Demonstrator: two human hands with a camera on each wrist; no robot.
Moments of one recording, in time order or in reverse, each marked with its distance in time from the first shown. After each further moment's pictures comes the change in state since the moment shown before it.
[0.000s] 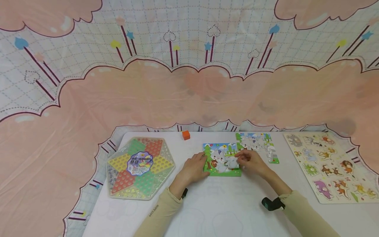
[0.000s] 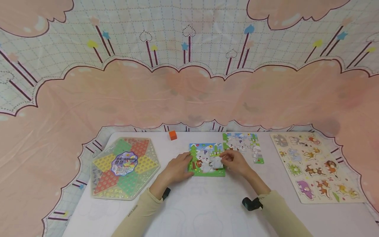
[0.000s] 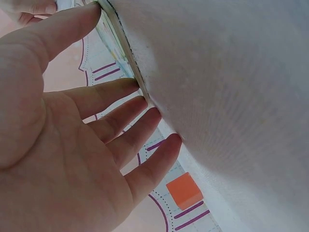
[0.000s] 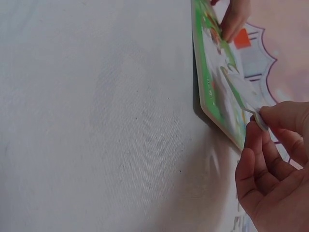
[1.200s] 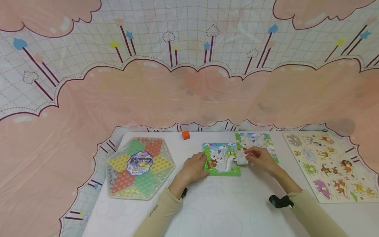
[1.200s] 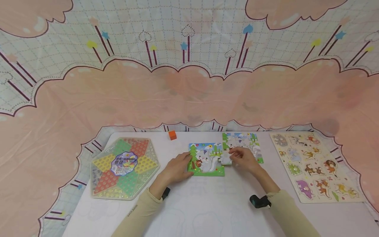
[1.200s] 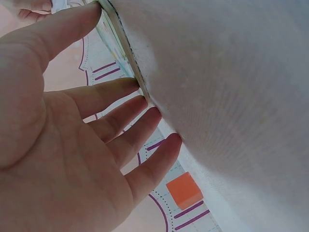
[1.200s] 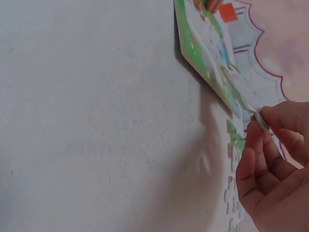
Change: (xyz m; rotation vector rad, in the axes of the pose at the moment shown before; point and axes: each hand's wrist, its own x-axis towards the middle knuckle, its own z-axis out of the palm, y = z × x) left_hand -0.001 0.001 -0.001 -0.010 -0.004 -0.003; right_hand -0.003 0.020 -0.031 -0.046 0.059 0.044
